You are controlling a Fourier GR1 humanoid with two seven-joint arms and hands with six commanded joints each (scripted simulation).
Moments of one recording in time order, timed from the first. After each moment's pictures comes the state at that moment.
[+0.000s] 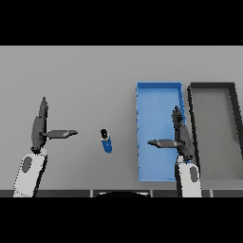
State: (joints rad) left arm -0.11 0.43 -0.16 -1.48 0.24 0.26 0.01; right arm 0.00 0.00 0.00 -1.57 0.00 0.00 0.00
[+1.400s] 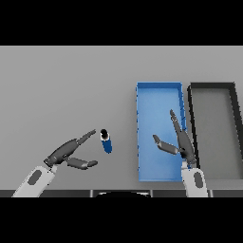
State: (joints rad) left arm -0.03 0.62 -0.51 -1.73 0.13 -0.22 0.03; right arm 0.07 -0.15 0.12 -1.70 0.19 0.07 -0.05
